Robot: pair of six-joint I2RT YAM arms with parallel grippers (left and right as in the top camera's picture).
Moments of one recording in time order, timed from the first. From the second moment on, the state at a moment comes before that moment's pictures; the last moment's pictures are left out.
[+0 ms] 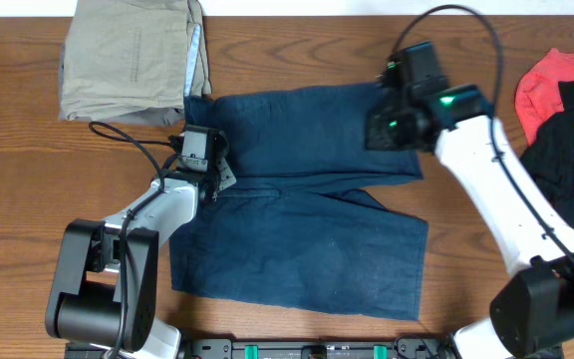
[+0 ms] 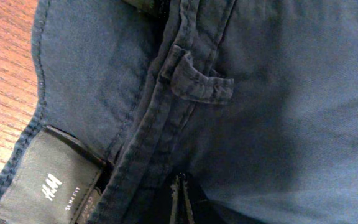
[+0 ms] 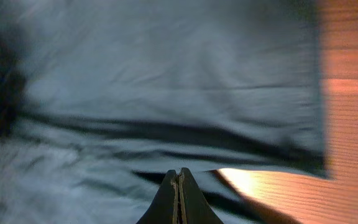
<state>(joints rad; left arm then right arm) -0.19 1.71 0.79 -0.17 -0.07 -0.64 0.34 1.71 1.48 -0.95 -0.13 0.34</state>
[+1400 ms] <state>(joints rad) -0.19 1.71 0.79 -0.18 -0.07 -0.64 0.09 2.08 1.42 -1.17 0.10 0.33</state>
